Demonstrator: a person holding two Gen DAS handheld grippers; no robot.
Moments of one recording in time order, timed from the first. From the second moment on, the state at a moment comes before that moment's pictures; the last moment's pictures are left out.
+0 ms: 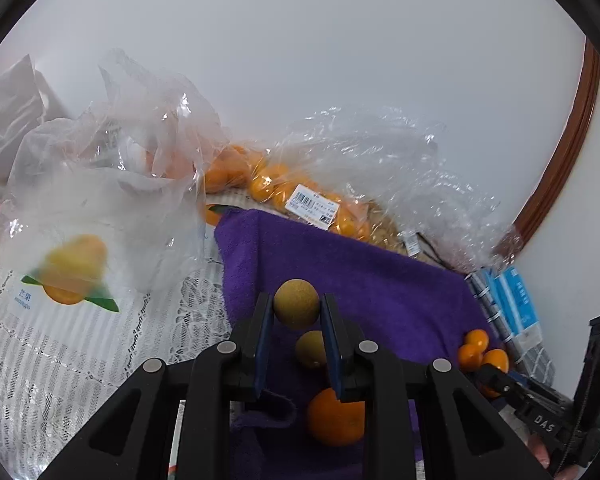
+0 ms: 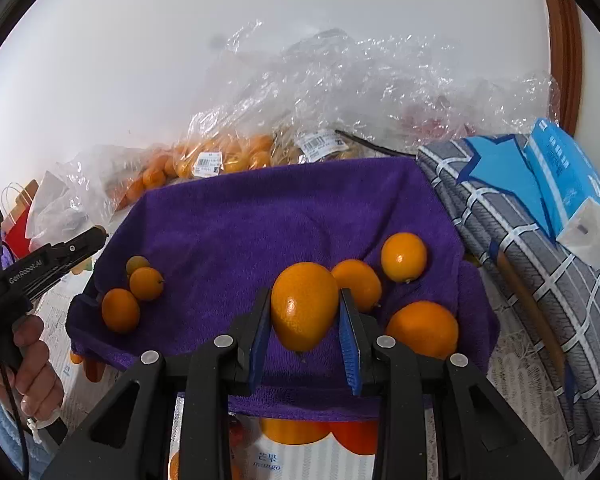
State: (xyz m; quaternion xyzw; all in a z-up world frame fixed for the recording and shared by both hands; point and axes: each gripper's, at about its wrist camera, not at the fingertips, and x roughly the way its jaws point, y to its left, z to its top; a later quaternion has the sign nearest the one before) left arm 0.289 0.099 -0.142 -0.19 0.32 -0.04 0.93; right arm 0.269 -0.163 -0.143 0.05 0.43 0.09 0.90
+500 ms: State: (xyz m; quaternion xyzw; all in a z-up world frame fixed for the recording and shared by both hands) left arm 0.298 0.088 -0.153 -0.16 0.34 -0.03 0.93; right arm 0.273 -0.154 -0.162 0.03 0.46 0.09 0.88
